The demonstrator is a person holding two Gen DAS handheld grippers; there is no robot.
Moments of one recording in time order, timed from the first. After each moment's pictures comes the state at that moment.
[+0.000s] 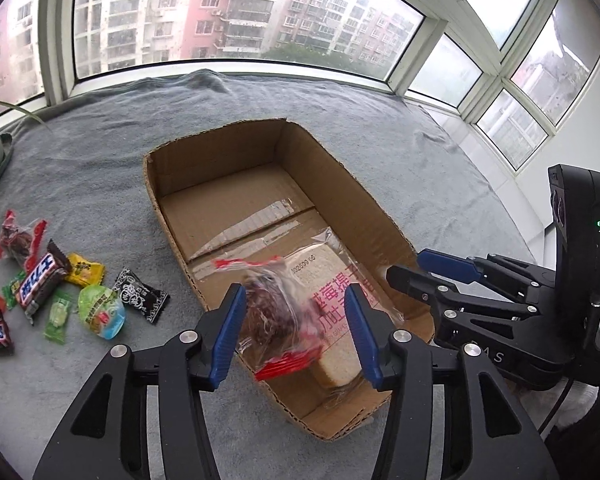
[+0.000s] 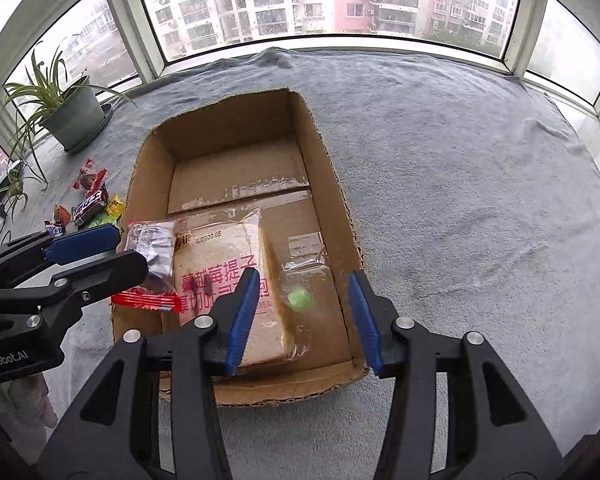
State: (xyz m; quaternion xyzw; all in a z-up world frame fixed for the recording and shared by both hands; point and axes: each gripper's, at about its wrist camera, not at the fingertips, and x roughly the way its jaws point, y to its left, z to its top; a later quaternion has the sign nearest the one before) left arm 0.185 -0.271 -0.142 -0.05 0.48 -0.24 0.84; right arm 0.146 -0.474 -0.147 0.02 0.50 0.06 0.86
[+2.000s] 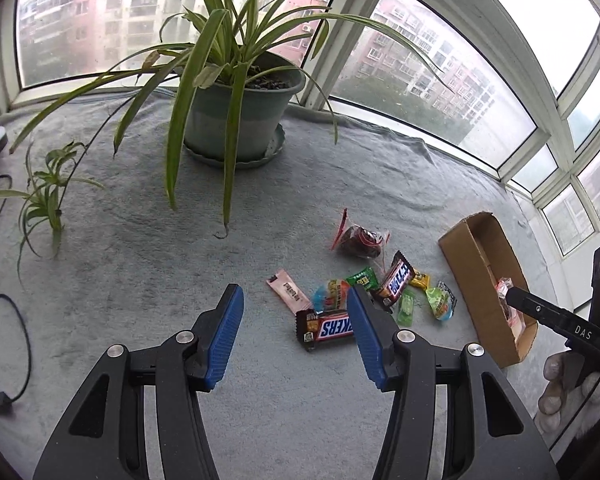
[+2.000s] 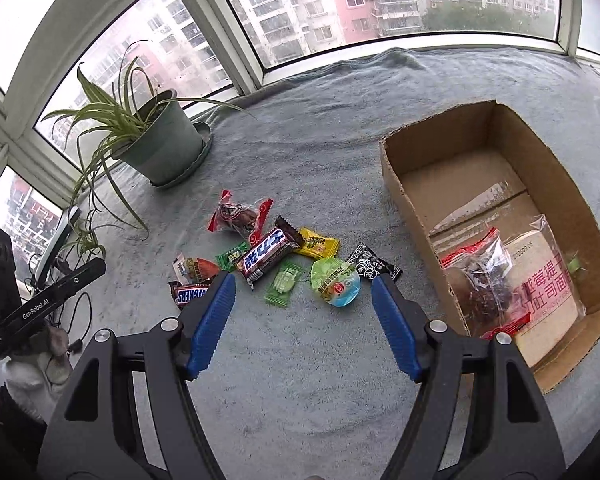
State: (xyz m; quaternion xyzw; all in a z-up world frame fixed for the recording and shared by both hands) left arm 0.206 0.071 -0.133 -0.13 0.47 -0.11 0.87; right arm 0.173 -0.267 -0.125 0.15 0.51 0.10 0.84
